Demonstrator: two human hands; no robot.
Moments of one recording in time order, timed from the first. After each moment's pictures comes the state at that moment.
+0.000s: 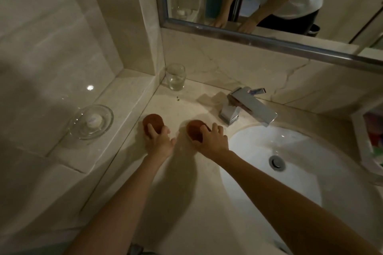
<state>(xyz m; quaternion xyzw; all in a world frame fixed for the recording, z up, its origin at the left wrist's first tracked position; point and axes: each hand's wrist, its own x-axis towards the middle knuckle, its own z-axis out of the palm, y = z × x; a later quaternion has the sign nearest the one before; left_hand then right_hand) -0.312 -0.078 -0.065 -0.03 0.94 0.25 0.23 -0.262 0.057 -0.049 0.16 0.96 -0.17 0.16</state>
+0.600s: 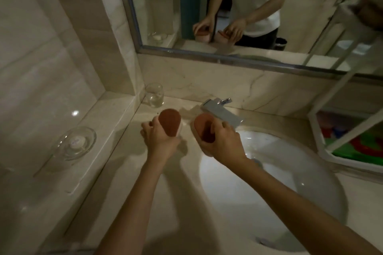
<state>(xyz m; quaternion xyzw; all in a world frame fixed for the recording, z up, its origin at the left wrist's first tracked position) -0.264 -0.023 0.044 -0.02 0.91 0.41 0.10 -0.188 0.108 0.046 0.19 0.95 -0.24 -0.04</state>
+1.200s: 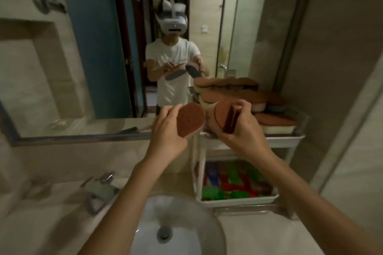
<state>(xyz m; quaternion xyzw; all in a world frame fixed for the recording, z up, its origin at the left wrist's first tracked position) -0.088 0.257 0.239 0.39 0.83 0.39 -0.04 0.035 0.371 0.245 0.27 0.87 -0.21 -0.36</state>
